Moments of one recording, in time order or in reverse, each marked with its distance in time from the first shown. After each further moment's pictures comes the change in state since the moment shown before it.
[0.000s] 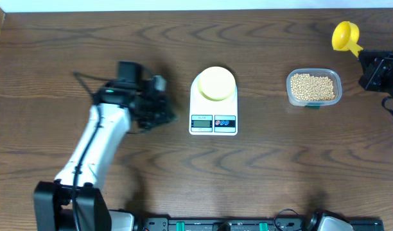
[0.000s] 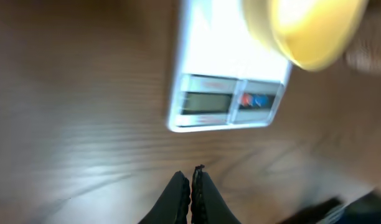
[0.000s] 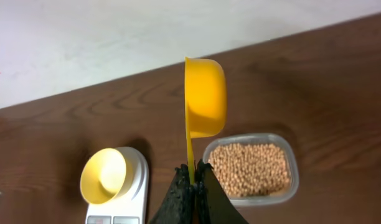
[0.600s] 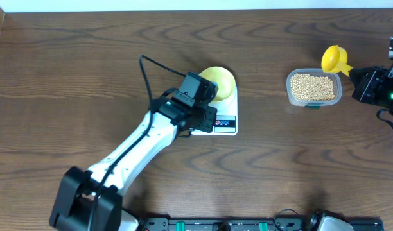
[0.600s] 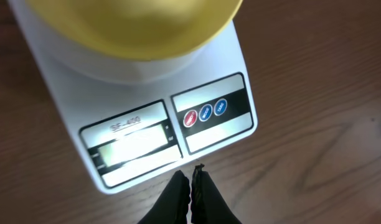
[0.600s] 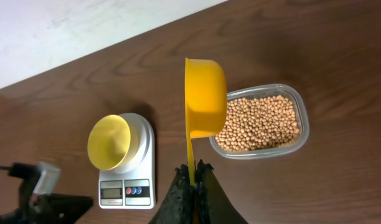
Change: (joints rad) left arm -0.369 0.071 0.000 0.220 -0.293 0.046; right arm 0.000 0.000 0.000 -0.167 -0.003 0.003
